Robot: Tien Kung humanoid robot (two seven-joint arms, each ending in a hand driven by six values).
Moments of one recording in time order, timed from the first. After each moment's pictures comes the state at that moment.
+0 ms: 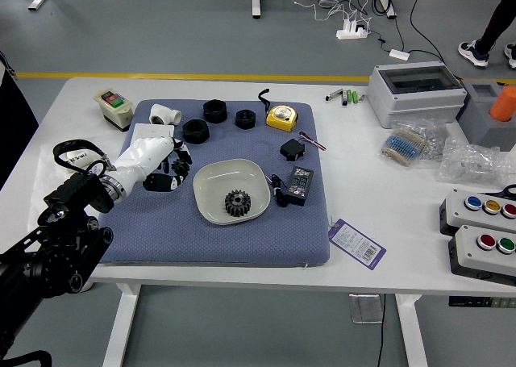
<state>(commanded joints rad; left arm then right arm) -0.61 0.12 -1.16 -0.79 2.27 0.09 -0.28 -0.03 -0.21 0.45 0.25 0.42 -0.32 0.03</state>
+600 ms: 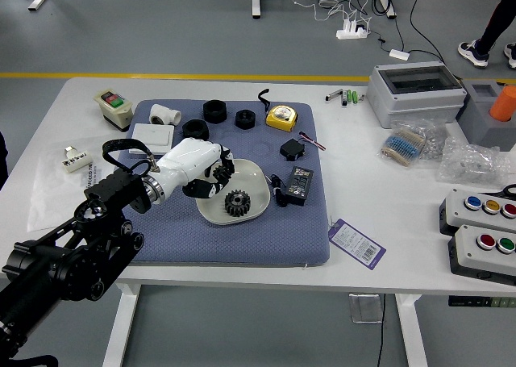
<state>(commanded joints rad) -0.64 0.10 -0.99 -0.87 2.27 0.07 -0.22 -0.02 -0.22 0.46 0.25 0.42 -0.32 0.03</state>
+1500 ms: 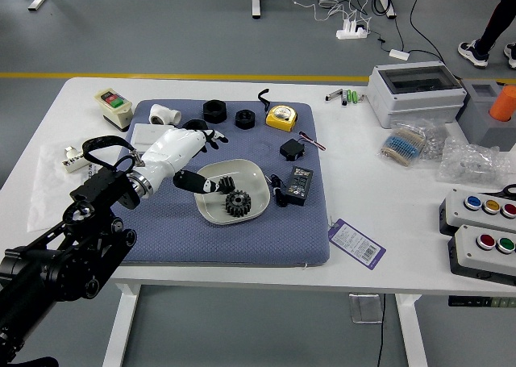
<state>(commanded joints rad) -0.59 0.10 -1.13 -0.89 2.25 0.15 -0.24 -0.01 -0.22 0.46 0.25 0.42 -0.32 0.03</state>
